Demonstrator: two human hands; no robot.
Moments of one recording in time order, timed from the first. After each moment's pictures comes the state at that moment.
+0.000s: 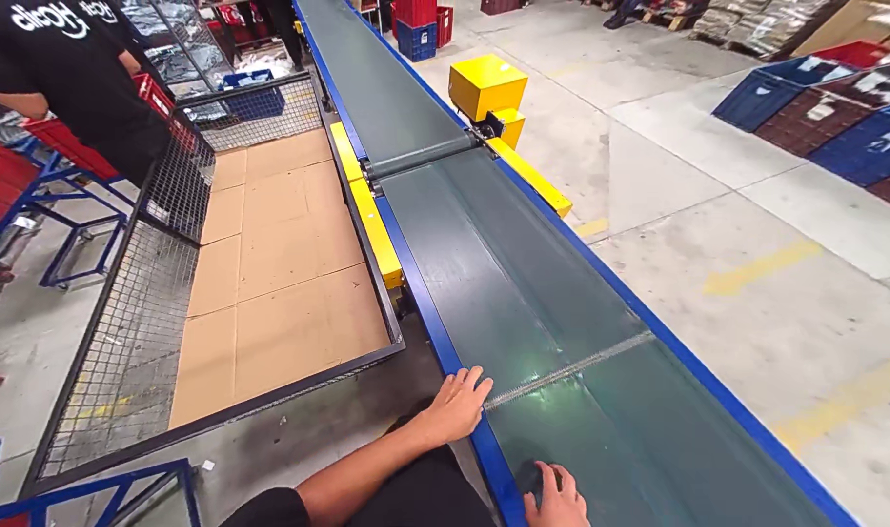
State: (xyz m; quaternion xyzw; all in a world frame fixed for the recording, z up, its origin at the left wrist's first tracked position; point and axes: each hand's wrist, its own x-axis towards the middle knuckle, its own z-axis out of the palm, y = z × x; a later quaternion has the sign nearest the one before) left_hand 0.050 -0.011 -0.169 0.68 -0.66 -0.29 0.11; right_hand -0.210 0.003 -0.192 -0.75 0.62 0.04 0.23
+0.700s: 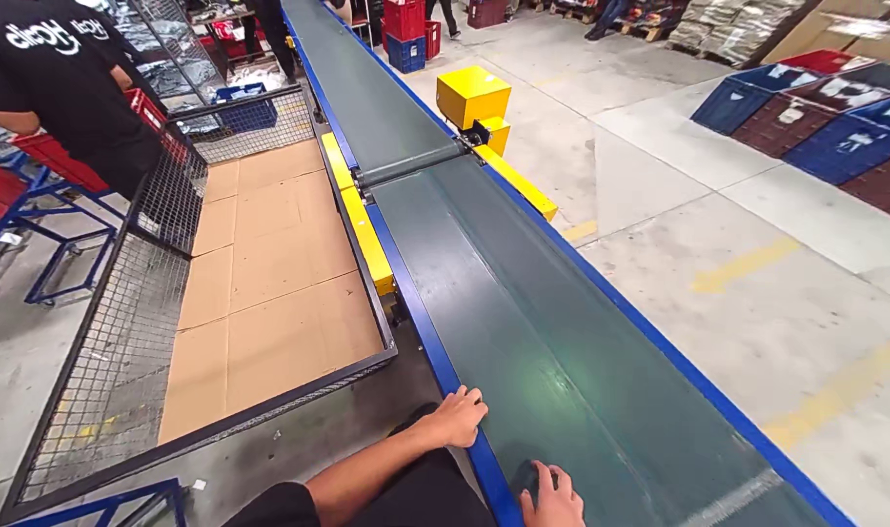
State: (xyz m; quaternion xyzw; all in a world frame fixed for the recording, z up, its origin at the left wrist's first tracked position) left_hand 0.032 -0.023 -0.203 0.61 -0.69 -0.39 0.04; right_hand -0.216 -0.004 -0.195 -0.75 0.62 0.02 0.24
